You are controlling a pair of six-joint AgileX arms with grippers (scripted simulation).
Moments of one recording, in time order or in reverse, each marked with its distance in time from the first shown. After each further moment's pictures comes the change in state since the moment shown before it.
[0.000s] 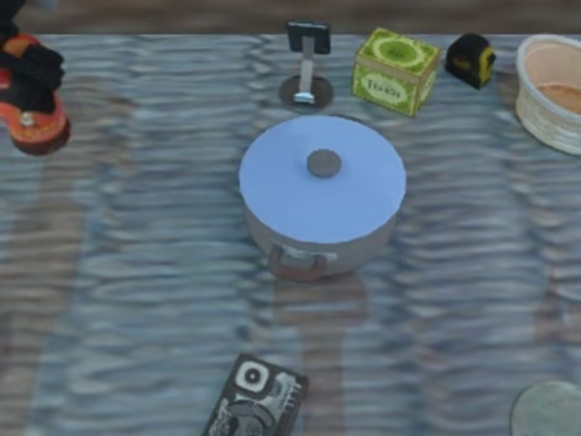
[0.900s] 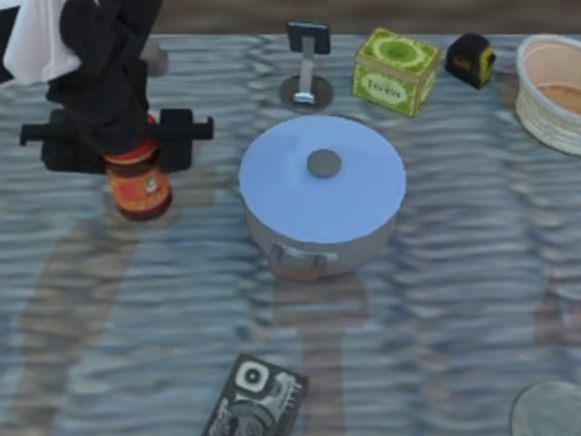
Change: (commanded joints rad) left arm -0.353 -0.152 -0.421 0.310 -0.265 -0.847; right arm 0.000 0.000 0.000 0.000 0.000 0.000
